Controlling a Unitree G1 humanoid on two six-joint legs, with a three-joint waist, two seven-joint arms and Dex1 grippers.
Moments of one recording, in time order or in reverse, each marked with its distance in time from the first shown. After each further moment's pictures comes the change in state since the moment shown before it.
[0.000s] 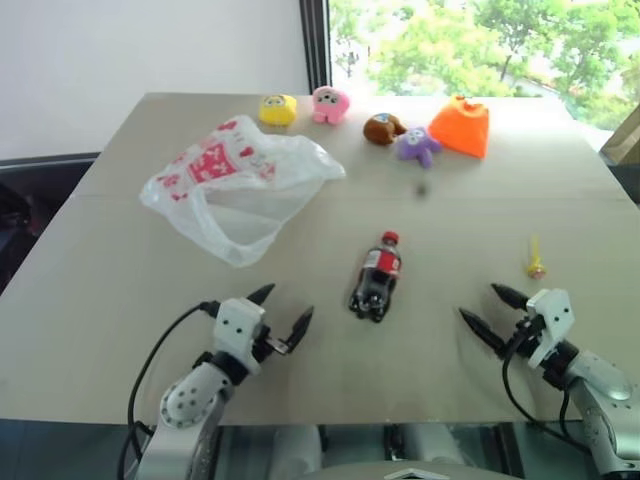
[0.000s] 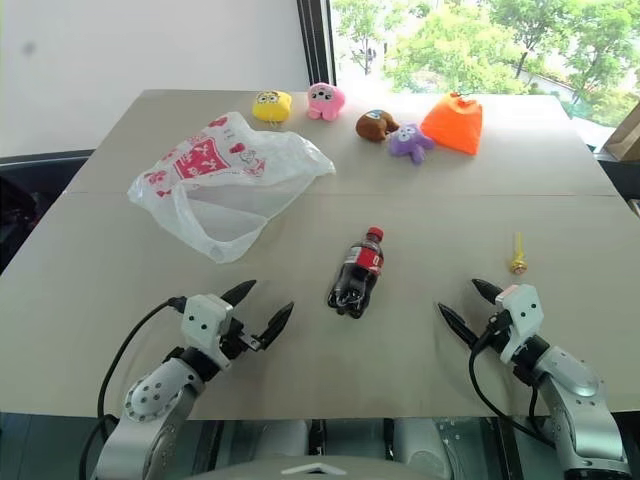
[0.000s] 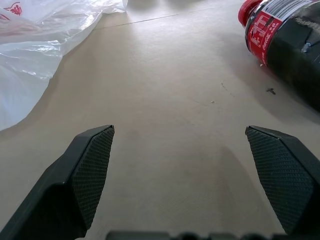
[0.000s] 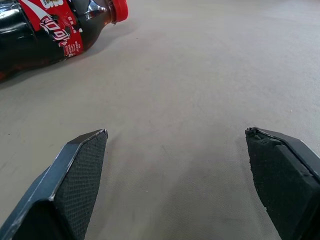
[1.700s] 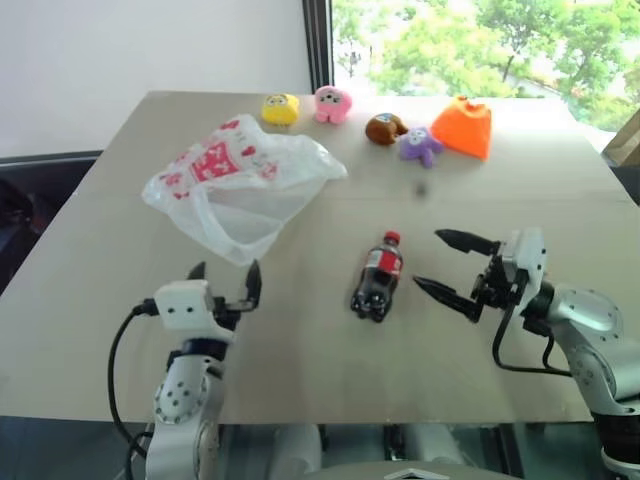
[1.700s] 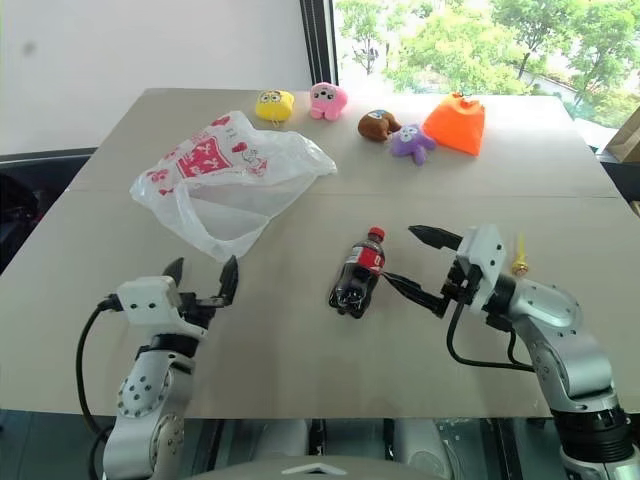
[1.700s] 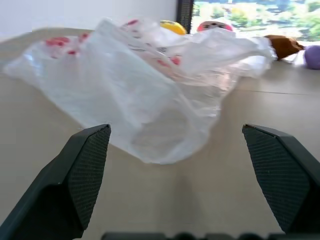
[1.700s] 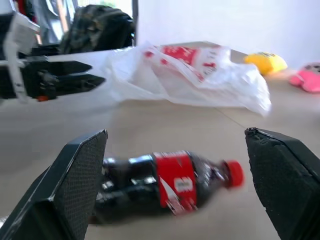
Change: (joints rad) left arm -0.079 -0.213 0.167 -0.085 0.034 0.019 0.413; right arm -0.321 -0.095 0.147 -0.320 0.183 0.273 0.118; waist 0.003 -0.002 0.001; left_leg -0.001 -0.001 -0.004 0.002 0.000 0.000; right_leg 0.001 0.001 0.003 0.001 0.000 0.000
